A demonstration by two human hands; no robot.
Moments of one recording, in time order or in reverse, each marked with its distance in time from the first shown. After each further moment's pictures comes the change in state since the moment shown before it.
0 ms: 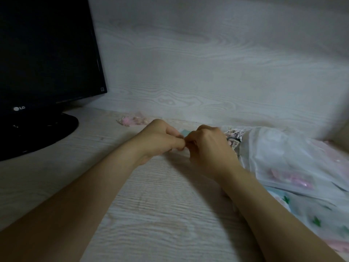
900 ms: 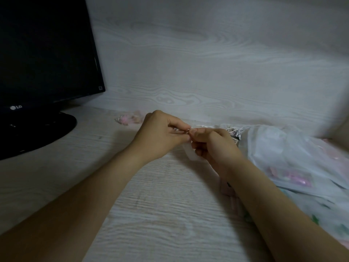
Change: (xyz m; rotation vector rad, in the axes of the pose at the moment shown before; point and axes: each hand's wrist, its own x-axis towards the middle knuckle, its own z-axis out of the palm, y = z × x) left_hand 0.000 -0.006 0.008 0.065 0.198 0.391; right_hand -0.002 0.005 -0.003 1.265 0.003 0.683
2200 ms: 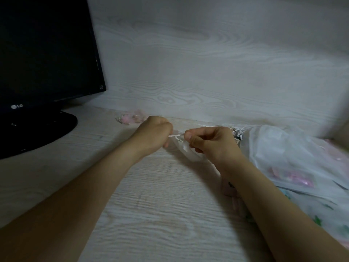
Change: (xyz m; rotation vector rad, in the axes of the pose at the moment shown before) left_hand 0.011 -0.003 -0.012 0.153 -0.035 -0.348; right_hand 0.000 0.003 -0.001 -0.213 0.046 -0.175
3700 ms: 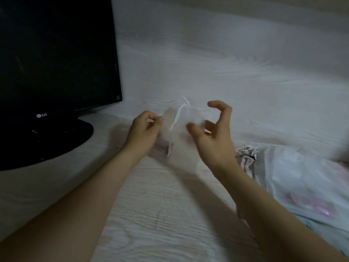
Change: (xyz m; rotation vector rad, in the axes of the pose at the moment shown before) left_hand 0.035 -0.048 -0.037 -0.343 0.399 0.111; right_hand 0.015 -0.047 0.055 -0.039 0.126 -0.260
